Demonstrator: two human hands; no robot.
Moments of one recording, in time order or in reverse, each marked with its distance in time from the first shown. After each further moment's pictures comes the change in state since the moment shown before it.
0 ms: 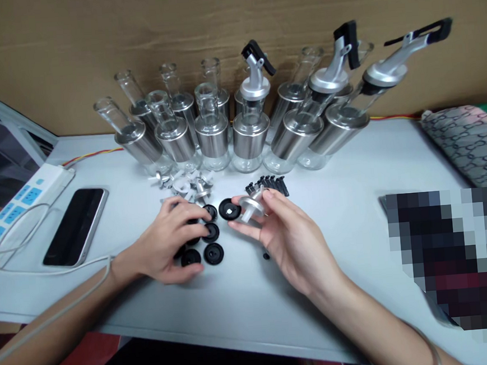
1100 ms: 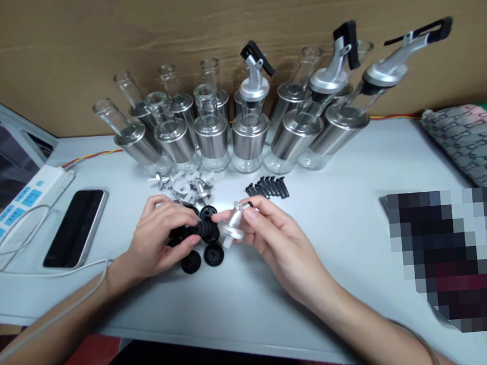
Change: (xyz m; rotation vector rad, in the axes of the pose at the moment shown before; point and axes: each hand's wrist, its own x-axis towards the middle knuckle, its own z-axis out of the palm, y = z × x) left_hand 0.001 0.006 0.001 0.058 0.229 -0.139; right_hand -0.009 0.004 0.006 -0.223 -0.184 -0.068
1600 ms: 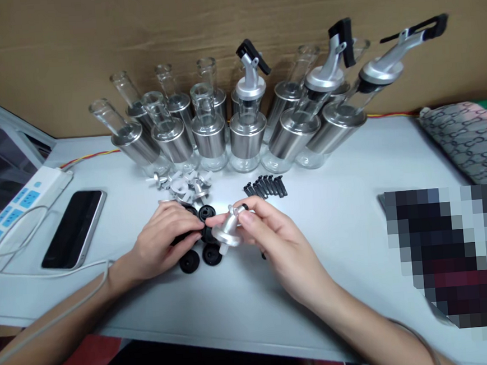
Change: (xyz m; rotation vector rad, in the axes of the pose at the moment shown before) left_hand -0.004 -0.004 0.006 -0.113 -0.053 0.055; right_hand -0.005 -0.003 -0.002 -0.157 -0.040 -0.027
